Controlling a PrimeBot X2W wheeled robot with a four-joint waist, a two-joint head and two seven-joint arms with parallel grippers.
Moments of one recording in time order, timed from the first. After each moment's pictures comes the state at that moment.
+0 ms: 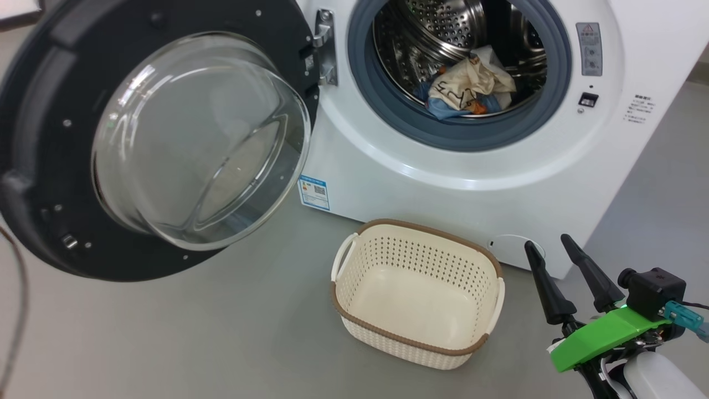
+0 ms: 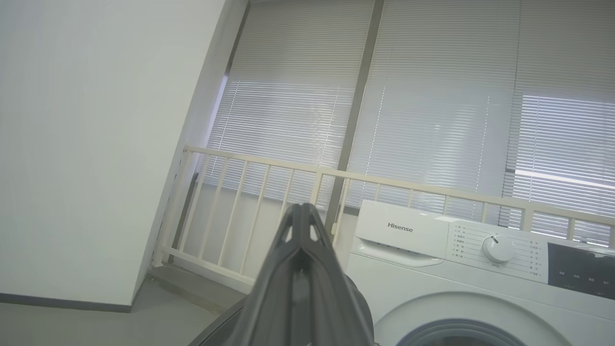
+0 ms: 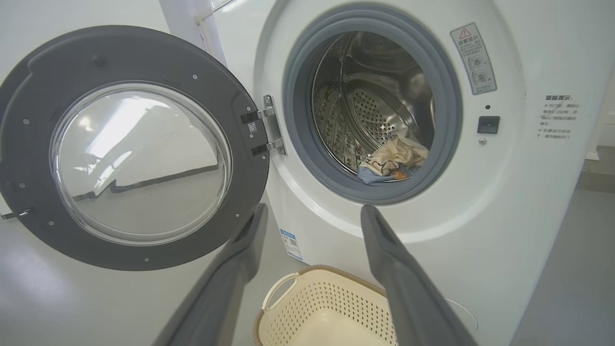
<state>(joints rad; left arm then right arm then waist) -0.46 0.40 0.11 0.02 -0.73 -0.05 -0.10 -0.18 -0.28 0.28 0.30 0.56 0.13 -0.25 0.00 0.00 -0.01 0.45</state>
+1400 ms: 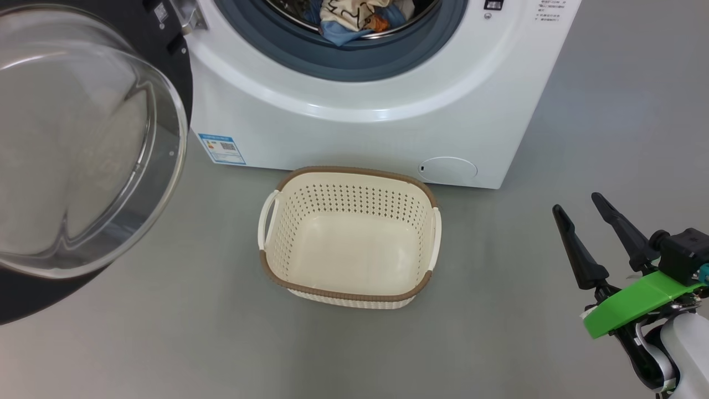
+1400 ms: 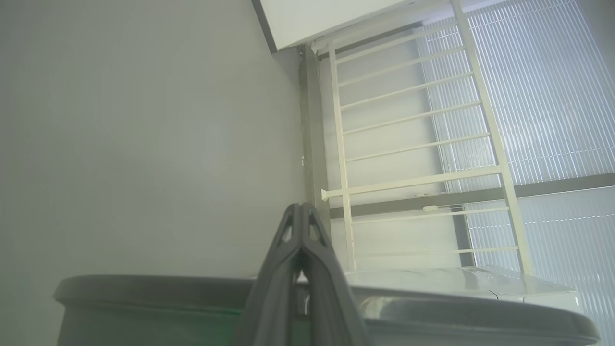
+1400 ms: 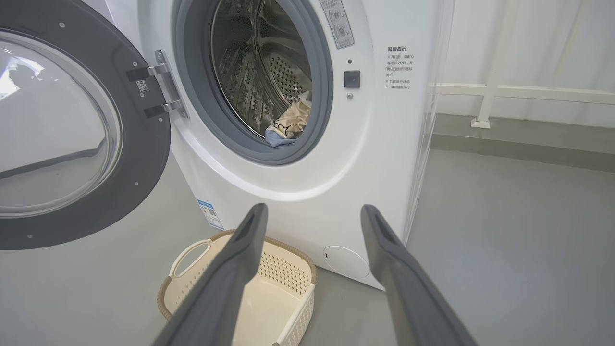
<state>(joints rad) -0.86 0.64 0.59 1.25 -1.34 -0.10 0.26 -0.28 -0.43 0.33 0.29 0.56 0.13 -0.25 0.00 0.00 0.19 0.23</state>
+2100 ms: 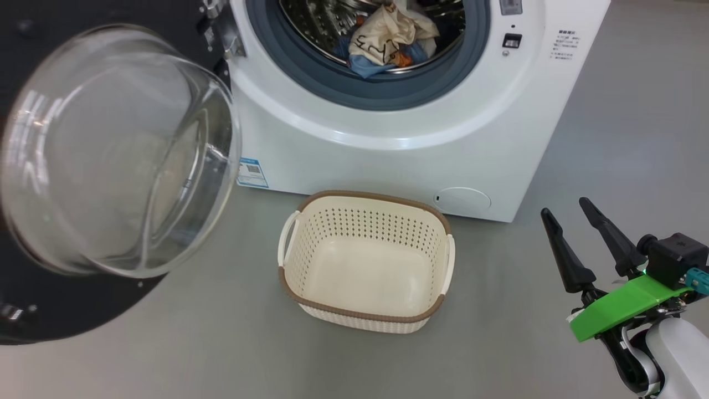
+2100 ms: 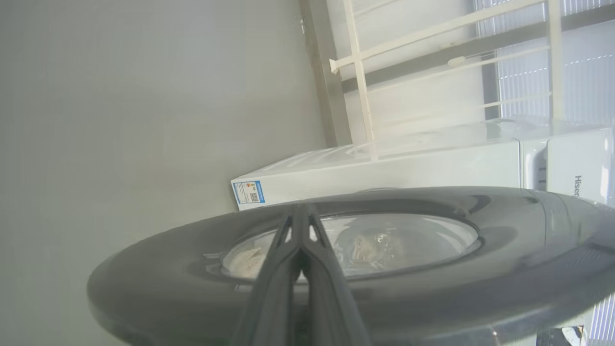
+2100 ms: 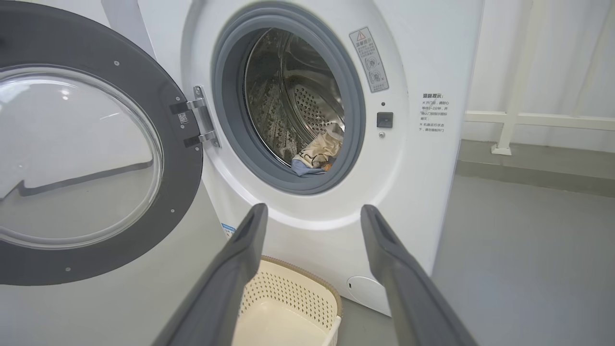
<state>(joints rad) -0.81 0.62 0.42 1.17 -1.29 -0.12 0.72 -0.28 -0.38 0.32 0.30 0.55 0.13 -0.25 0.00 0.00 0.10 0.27</state>
